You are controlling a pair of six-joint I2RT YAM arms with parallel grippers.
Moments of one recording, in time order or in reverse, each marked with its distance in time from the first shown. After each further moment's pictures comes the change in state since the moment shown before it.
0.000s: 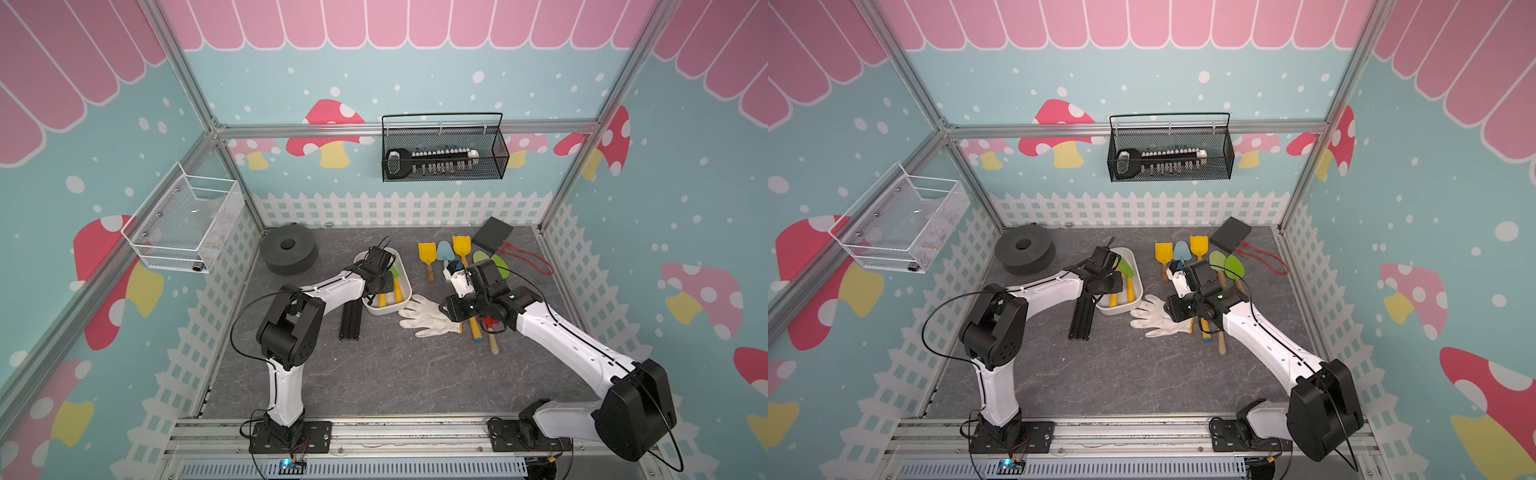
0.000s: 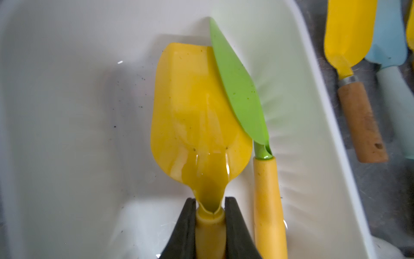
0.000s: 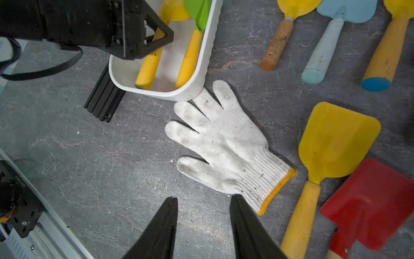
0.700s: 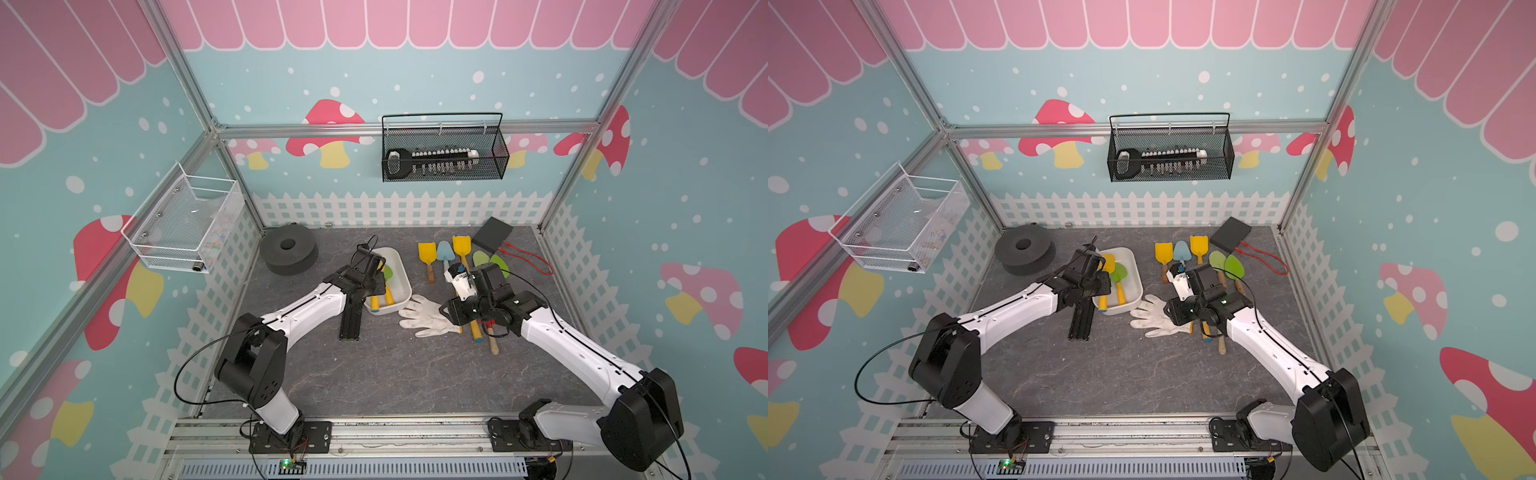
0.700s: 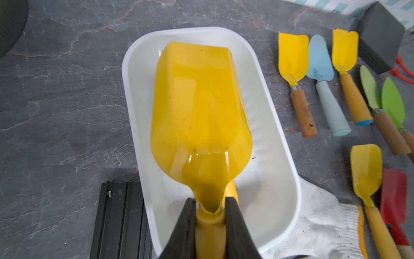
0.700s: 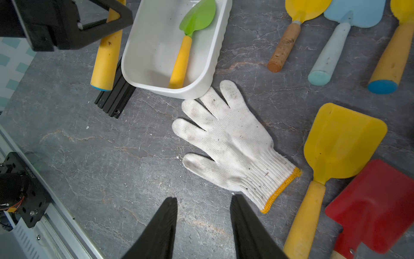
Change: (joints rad) left arm -0.036 -0.333 -0.203 0.001 -0.042 -0.016; right arm 0.000 -0.053 -0.037 0.022 -0.044 -0.020
